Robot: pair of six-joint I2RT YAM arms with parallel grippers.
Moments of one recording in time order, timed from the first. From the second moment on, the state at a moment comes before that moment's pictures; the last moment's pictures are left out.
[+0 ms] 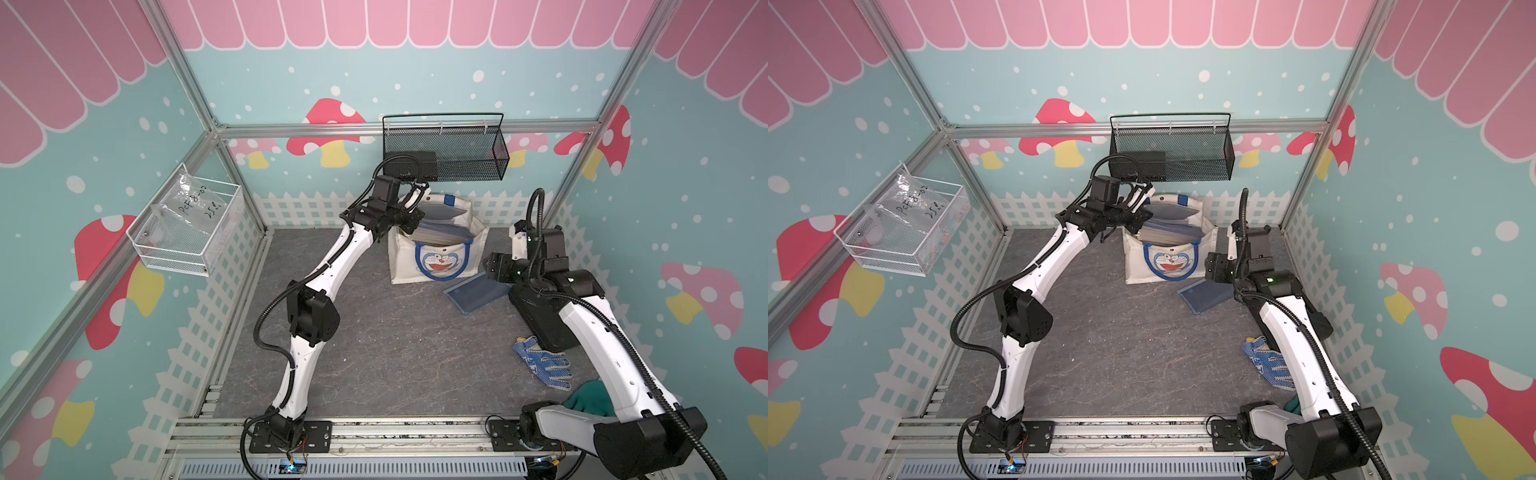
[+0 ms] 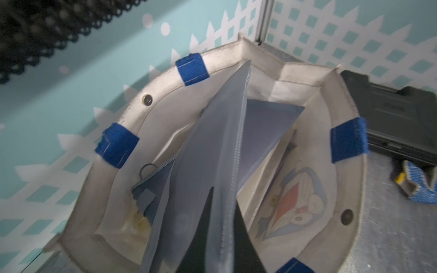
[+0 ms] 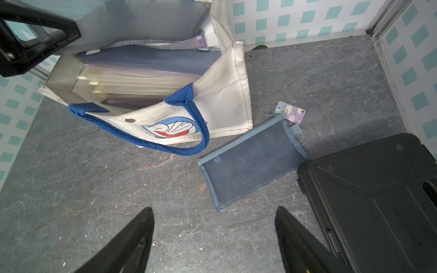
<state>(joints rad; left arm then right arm) -0.44 2.30 2.44 -0.65 0.46 0.21 0.18 1.22 1.28 -0.75 -0.04 0.23</state>
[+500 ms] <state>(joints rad) -0.42 2.35 2.44 -0.62 0.63 0.22 0.18 1.22 1.29 -0.77 -0.02 0.24</state>
